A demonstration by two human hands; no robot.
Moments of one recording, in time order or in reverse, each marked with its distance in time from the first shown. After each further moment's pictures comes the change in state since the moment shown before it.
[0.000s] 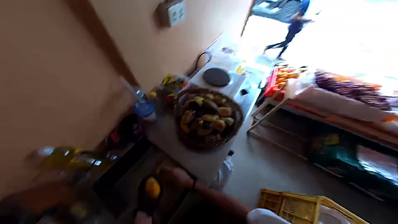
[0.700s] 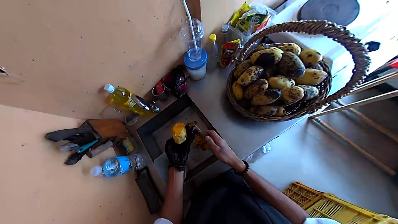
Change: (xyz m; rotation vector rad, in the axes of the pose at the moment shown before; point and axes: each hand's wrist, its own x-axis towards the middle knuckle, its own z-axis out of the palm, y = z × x) left_hand 0.120 -0.074 -0.021 -1.321 -0.385 0.074; right_hand -0.033 -0.030 -0.017 0.321 -0.014 0.126
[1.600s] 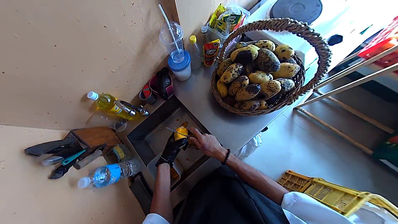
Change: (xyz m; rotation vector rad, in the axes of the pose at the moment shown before) left_hand 0.018 0.007 -0.005 1.120 -0.102 -0.190; right_hand 0.020 -0.003 0.002 -0.548 -0.127 0.015
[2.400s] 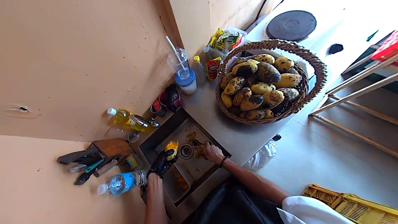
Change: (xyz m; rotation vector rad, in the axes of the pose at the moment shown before) left_hand -0.023 0.026 -0.076 -0.225 0.185 -0.217; right_hand 0.041 0.028 0.045 0.055 -0.110 0.334
